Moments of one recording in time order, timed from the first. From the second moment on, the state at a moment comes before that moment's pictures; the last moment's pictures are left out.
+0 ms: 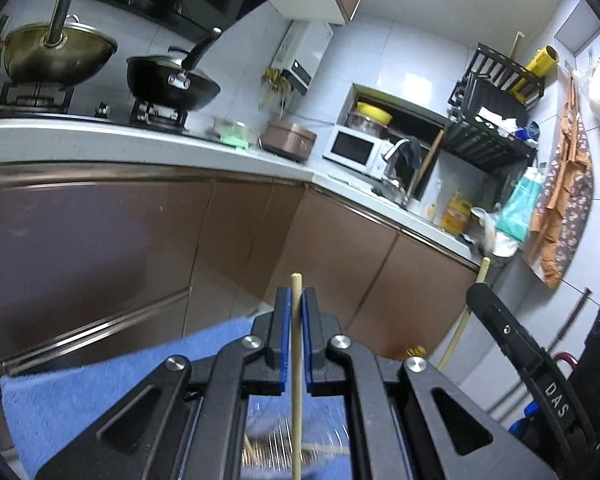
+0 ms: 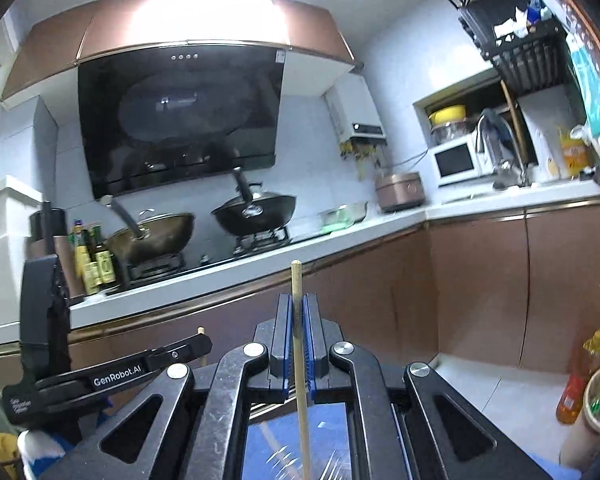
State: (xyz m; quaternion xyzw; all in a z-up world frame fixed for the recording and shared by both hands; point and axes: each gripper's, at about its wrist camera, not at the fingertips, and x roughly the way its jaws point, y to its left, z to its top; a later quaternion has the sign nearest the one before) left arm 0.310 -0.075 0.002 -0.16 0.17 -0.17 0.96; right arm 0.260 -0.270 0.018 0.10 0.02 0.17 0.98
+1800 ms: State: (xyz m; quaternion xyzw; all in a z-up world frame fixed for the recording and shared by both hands) left arm 0.123 -0.024 -0.016 -0.05 0.15 -0.11 0.98; right arm 0.076 -0.285 -0.013 0.07 0.05 0.06 0.99
